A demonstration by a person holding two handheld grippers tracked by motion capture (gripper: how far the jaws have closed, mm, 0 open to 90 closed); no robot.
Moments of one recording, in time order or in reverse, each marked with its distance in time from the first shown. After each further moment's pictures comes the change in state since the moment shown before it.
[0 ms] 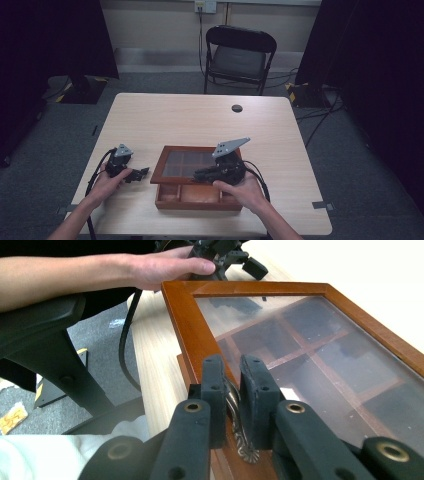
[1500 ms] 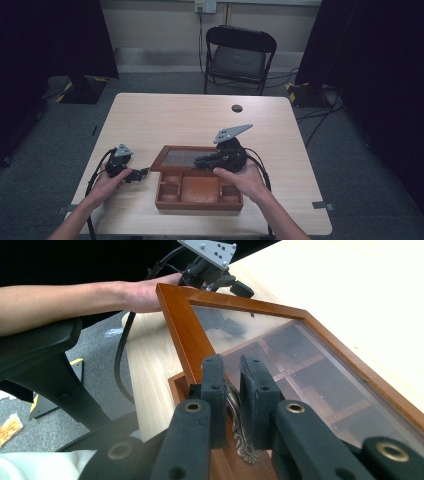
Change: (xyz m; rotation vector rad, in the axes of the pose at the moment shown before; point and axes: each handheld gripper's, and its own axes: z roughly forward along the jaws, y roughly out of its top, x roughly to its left) left arm 0.000 0.000 0.000 -0.006 0.001 -0.007; right arm -0.009 0.028 -0.013 -0.021 -0.019 0.009
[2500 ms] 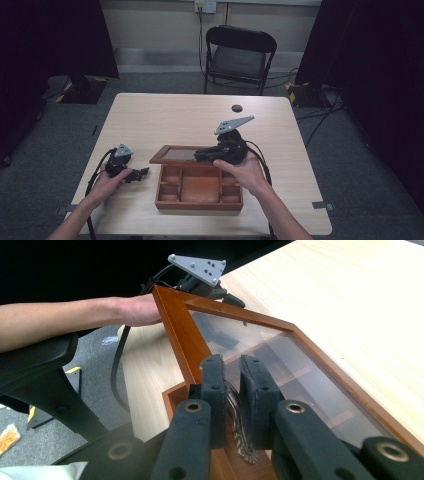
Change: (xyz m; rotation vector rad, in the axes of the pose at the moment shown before) left arm 0.000 0.000 0.000 0.005 -0.001 0.006; right arm -0.008 0.015 -0.006 -0.017 -0.015 0.016
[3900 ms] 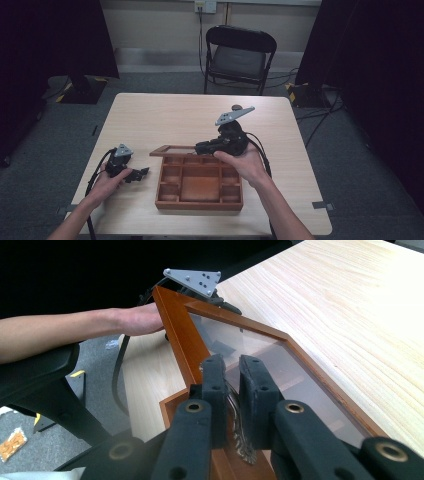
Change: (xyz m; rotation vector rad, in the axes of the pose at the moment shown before) left arm 0.001 0.000 0.000 0.004 -0.001 0.009; right arm -0.012 0.015 -0.003 -0.002 0.014 0.019
